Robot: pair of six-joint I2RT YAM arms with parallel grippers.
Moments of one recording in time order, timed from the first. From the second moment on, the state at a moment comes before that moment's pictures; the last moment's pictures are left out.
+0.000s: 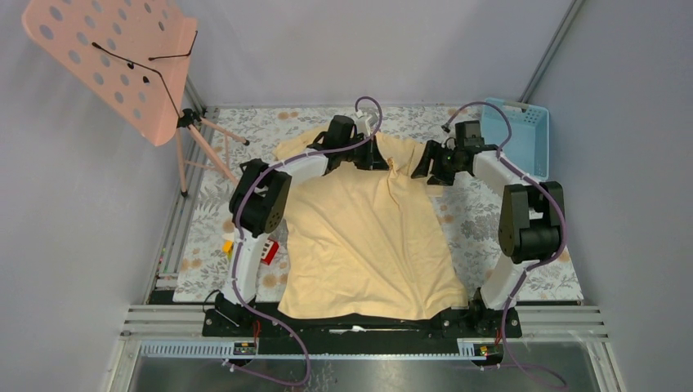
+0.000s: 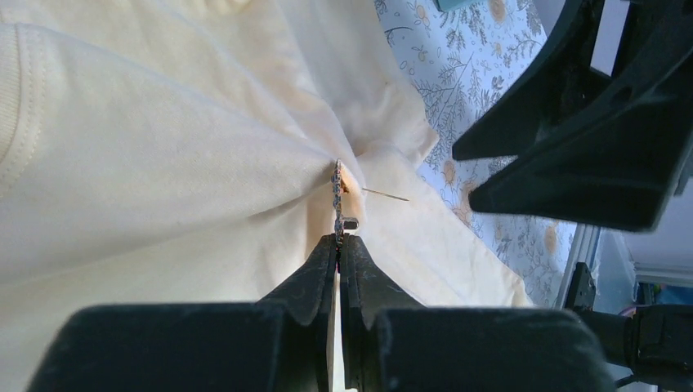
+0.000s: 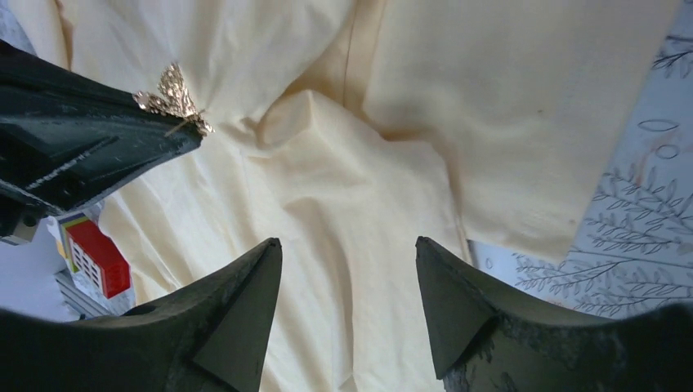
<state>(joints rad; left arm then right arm) -0.52 2.23 1.63 0.06 0.65 -0.44 0.11 1.79 1.24 -0.45 -0.42 0.36</state>
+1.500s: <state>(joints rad) -0.50 2.39 1.82 -0.07 0.92 -0.42 0.09 2.05 1.38 -0.31 -0.70 0.34</state>
